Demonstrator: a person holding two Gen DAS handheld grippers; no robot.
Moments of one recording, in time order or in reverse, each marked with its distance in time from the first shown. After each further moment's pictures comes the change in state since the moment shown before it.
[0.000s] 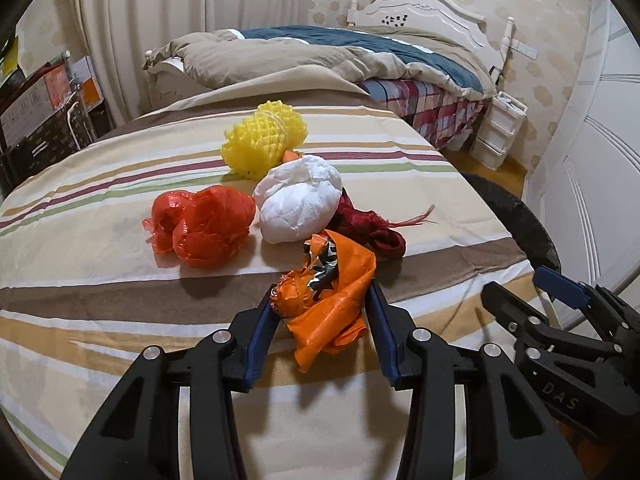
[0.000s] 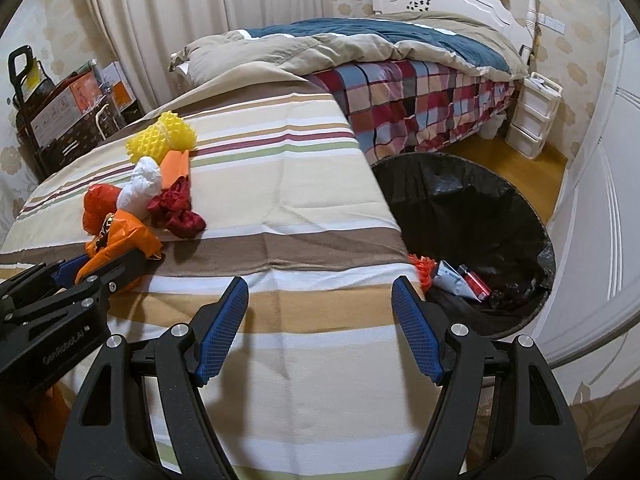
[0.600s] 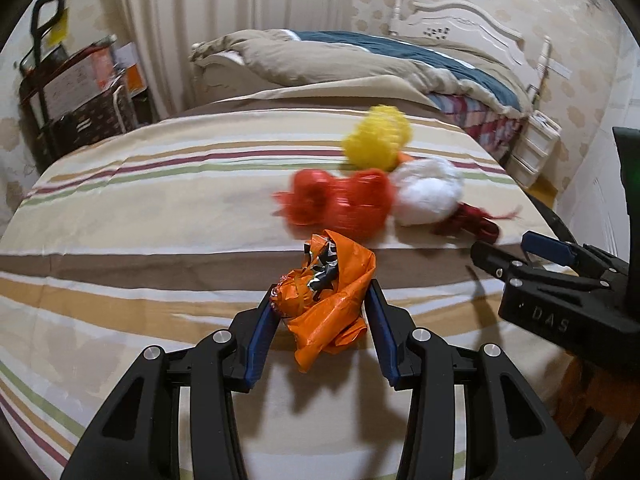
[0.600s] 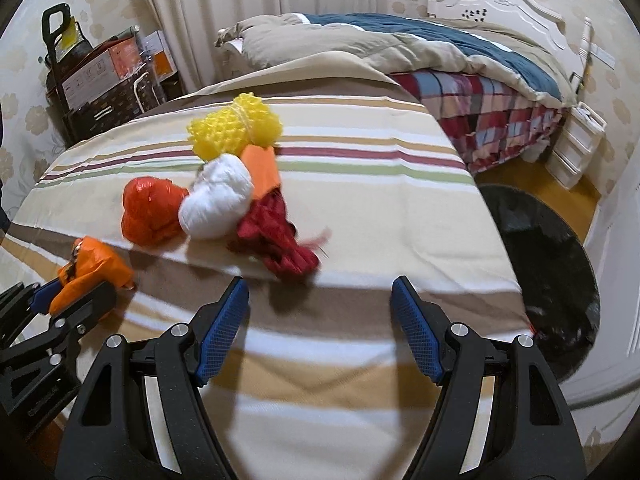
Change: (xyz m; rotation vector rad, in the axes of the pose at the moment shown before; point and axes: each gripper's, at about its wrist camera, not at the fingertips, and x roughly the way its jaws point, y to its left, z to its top) left arm -0.023 0.073 -0.016 -0.103 -0.014 0.104; right arm 0.033 0.073 0.029 -0.140 0.038 0.088
